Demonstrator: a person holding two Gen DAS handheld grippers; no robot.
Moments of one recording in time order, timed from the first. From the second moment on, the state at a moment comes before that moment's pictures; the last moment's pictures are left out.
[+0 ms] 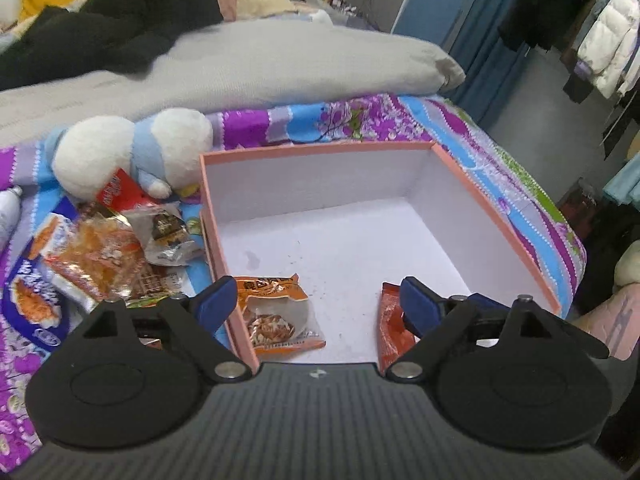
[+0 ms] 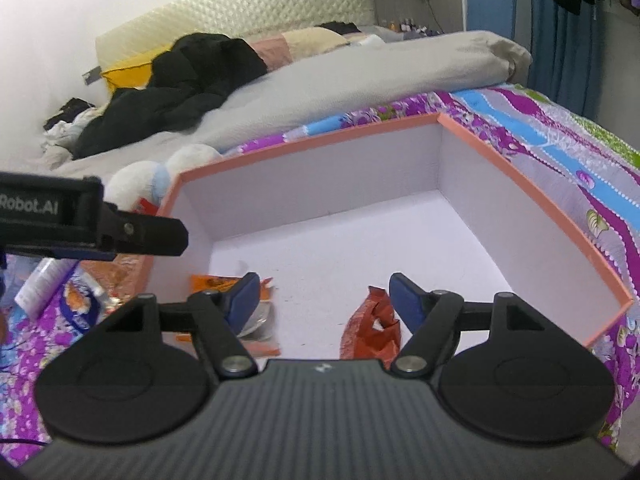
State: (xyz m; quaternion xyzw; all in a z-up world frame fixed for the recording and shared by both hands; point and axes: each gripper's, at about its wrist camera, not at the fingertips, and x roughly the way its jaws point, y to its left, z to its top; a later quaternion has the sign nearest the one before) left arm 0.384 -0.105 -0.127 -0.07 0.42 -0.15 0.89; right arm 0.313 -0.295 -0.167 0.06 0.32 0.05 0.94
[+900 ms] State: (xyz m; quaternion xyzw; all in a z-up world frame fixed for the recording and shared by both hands) left arm 0.186 -0.002 -0.053 -0.08 0.33 -0.10 0.93; right arm 0.170 -0.220 -0.101 0.03 0.25 0.13 0.96
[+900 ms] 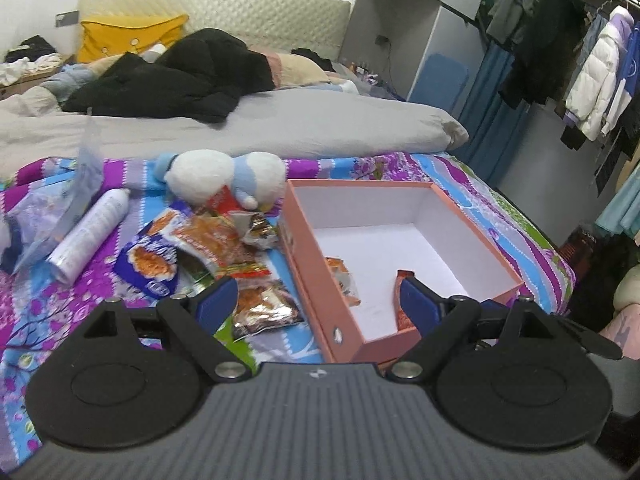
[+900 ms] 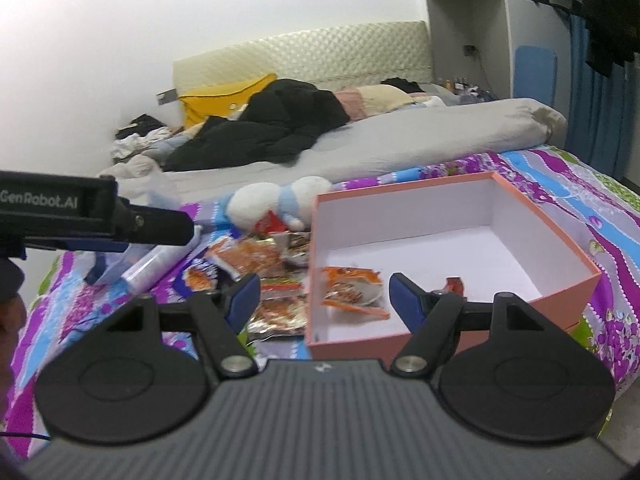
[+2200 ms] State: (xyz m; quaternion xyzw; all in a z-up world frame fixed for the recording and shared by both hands) left arm 0.107 0.074 -0.135 -0.16 0.35 0.01 0.92; right arm 0.110 -0.167 -0.144 -0.04 0.30 0.21 0.93
